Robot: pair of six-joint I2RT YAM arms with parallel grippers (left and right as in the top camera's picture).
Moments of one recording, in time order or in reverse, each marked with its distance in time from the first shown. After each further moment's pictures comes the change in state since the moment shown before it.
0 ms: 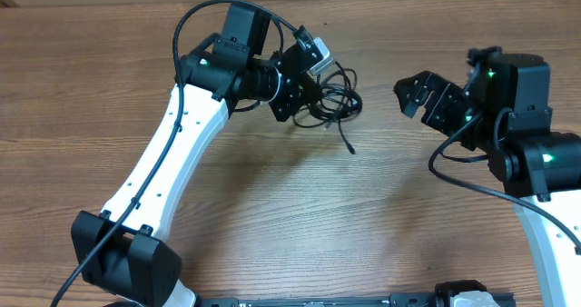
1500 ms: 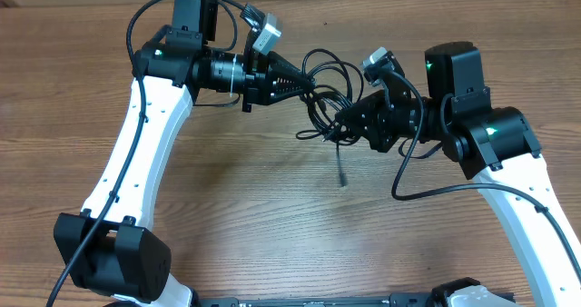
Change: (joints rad) left arm 0.166 0.000 0.000 -0.002 0.687 -0.037; right arm 0.184 0.137 0.000 0.087 -0.428 -0.628
